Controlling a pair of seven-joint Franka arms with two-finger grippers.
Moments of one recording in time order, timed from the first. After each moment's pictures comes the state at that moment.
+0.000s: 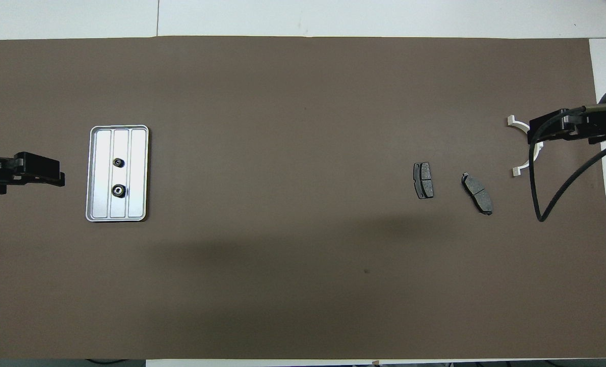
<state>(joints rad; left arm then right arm) -0.06 -0.09 0.00 -1.70 -0.02 1.56 -0.11 0.02 0.05 0.00 -1.52 -0.02 1.59 0.05</state>
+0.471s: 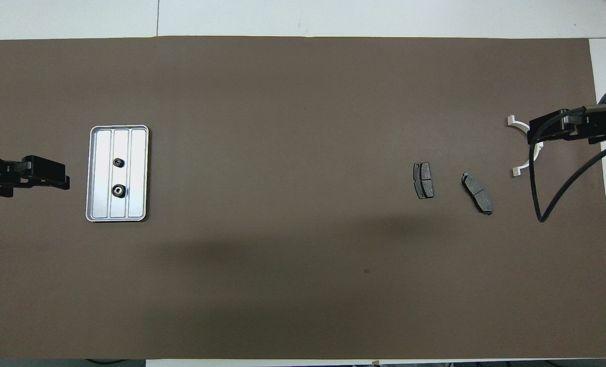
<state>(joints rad) -0.06 -0.09 0.00 -1.74 -0.02 1.59 -0.10 0.02 0.05 0.00 -1.52 -0.02 1.59 0.05</state>
